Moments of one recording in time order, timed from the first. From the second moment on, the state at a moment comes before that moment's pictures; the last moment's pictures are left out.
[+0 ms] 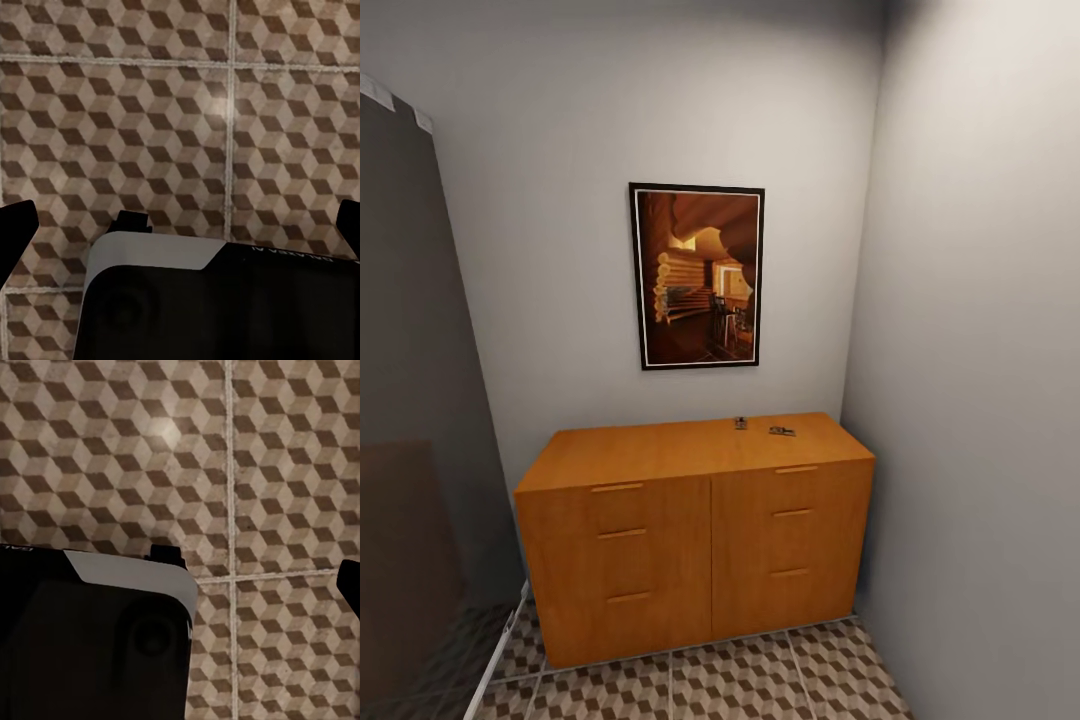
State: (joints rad) left arm -0.18 -0.03 -0.34 -0.01 0.52 -0.10 0.01; right arm -0.17 0.01 -0.02 0.03 0.15 -0.06 -0.07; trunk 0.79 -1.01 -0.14
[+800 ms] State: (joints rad) left arm -0.18 -0.03 -0.34 -0.01 0.52 -0.10 0.01; right arm -0.17 0.02 -0.02 0.03 0.15 -0.06 -0.08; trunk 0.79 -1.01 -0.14
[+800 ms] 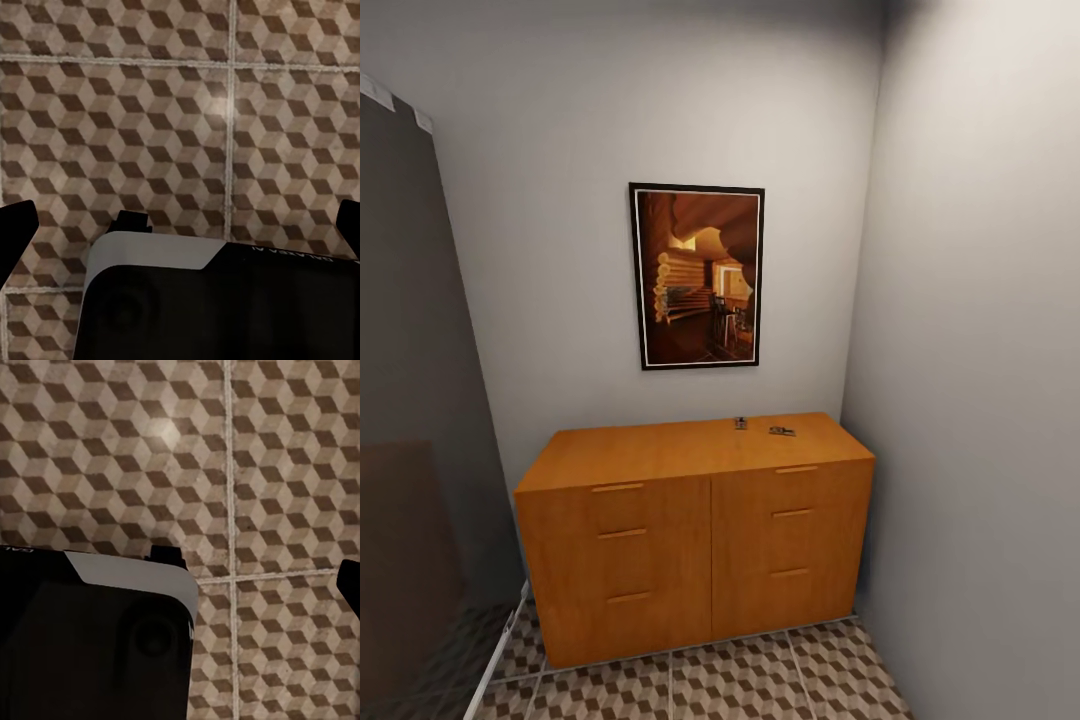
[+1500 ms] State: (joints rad) left arm -0.18 -0.02 -0.34 -0.01 0.52 -0.10 0.01; right arm -0.17 0.02 -0.02 0.03 0.15 -0.06 -0.09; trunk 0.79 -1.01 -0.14
